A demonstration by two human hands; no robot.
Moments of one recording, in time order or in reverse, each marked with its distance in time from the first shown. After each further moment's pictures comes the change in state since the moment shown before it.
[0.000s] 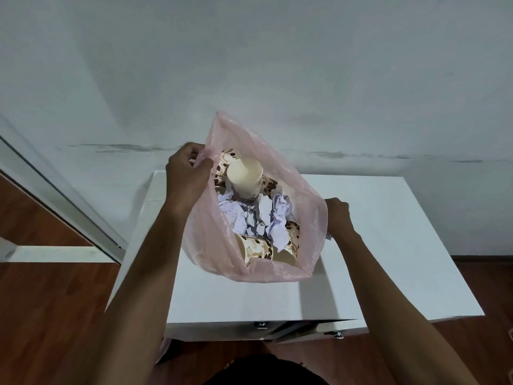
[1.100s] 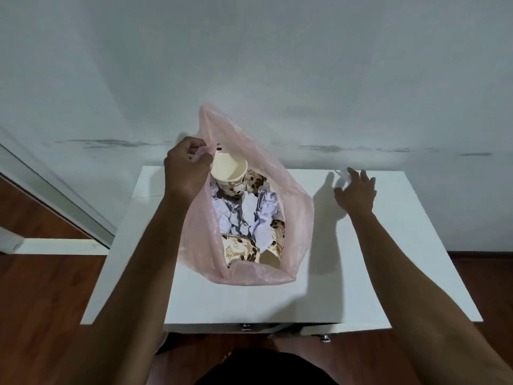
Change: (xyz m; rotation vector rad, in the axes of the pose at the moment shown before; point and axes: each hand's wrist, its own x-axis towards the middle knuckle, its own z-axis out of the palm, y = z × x) left_hand 0.002 0.006 0.041 0.087 0.024 -0.019; right_hand 0.080 0.078 -0.008 0.068 0.267 0.189
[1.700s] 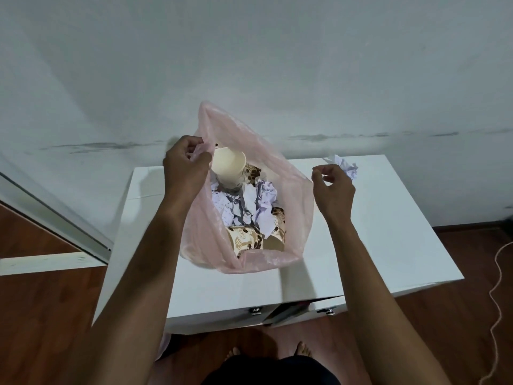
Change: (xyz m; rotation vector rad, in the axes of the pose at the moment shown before) left_hand -0.016 0.001 -0.018 -0.113 -0.069 0.026; right_hand -0.126 -0.067 -0.034 0.738 0.221 -0.028
